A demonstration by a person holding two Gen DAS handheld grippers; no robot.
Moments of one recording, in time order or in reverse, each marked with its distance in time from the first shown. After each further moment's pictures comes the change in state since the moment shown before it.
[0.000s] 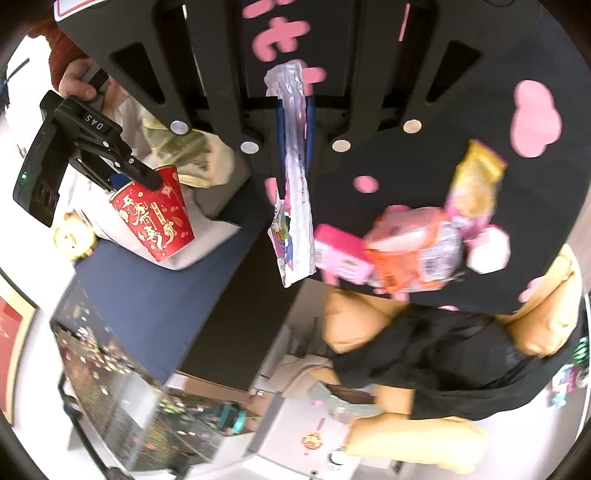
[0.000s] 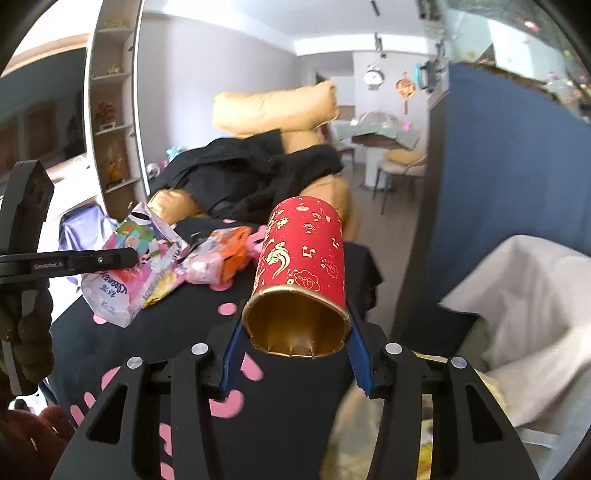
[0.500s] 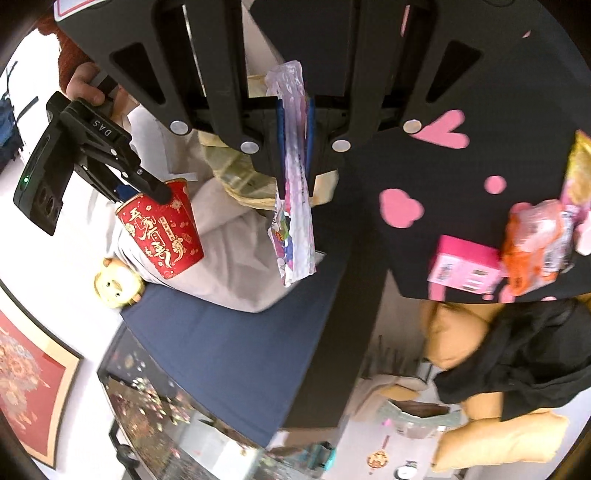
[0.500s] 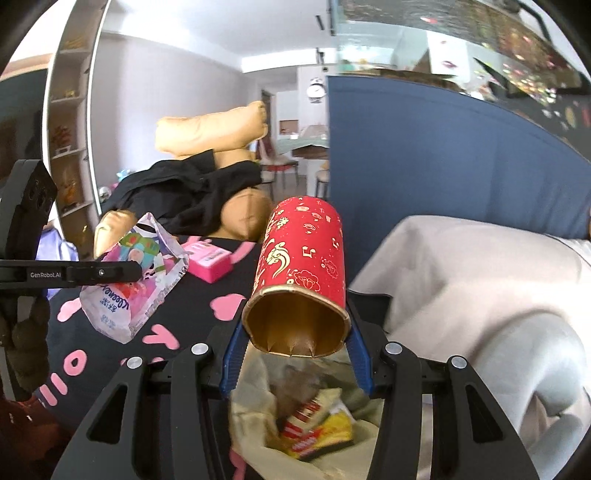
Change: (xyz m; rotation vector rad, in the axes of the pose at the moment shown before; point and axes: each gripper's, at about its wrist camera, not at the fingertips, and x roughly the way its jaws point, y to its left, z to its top) left arm 0.064 -0.126 -0.017 0.135 0.098 -0.180; right arm -0.088 -0.095 -0.044 0.090 -0.060 -0.194
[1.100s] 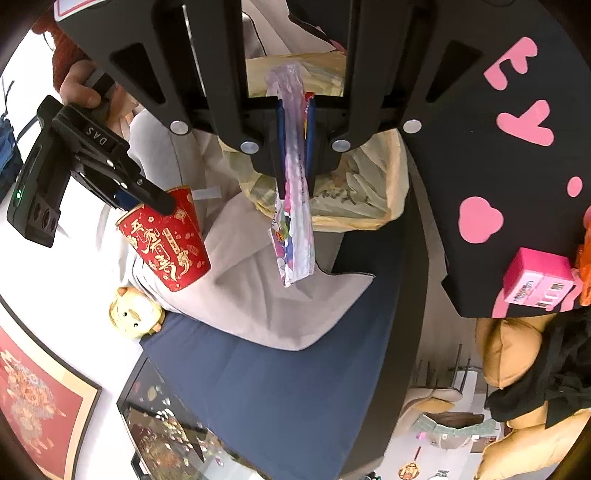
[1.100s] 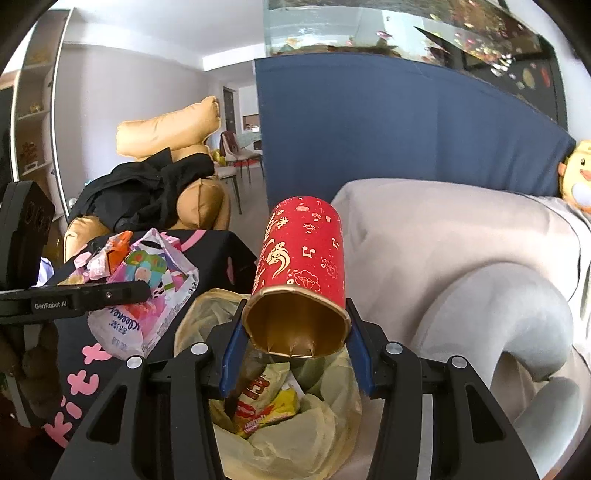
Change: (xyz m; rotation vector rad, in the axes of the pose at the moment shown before) left arm 0.078 -0.044 -0.024 0.056 0.062 -0.086; right arm 0.001 -0.055 -0.036 0.097 0.031 -0.101
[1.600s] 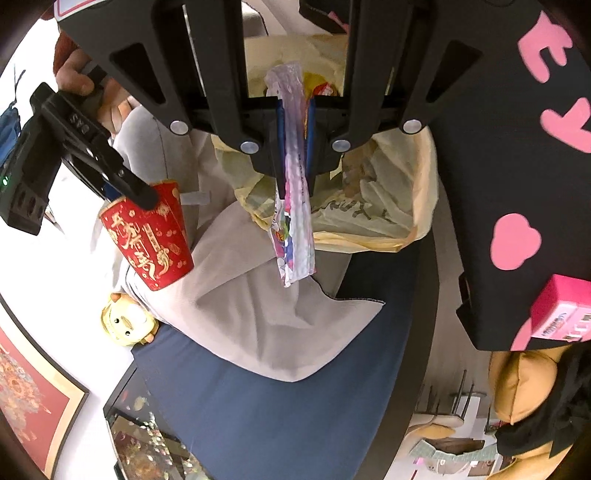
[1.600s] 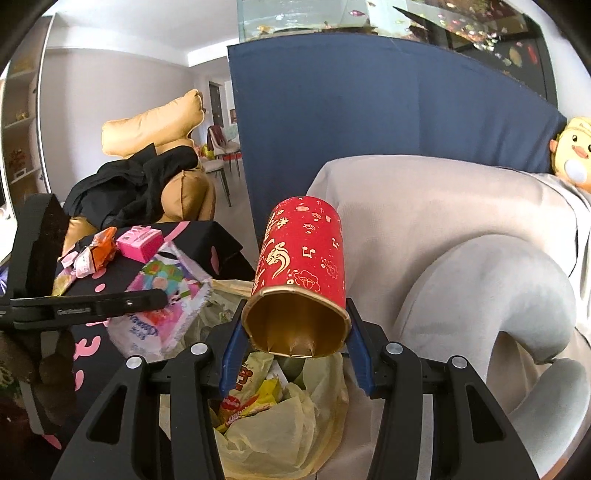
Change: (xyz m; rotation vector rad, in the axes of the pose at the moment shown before) left arm 0.055 0.009 -0.002 -0.062 0.068 -0.029; right arm 0.014 -0.020 -0.013 0.042 0.039 -0.024
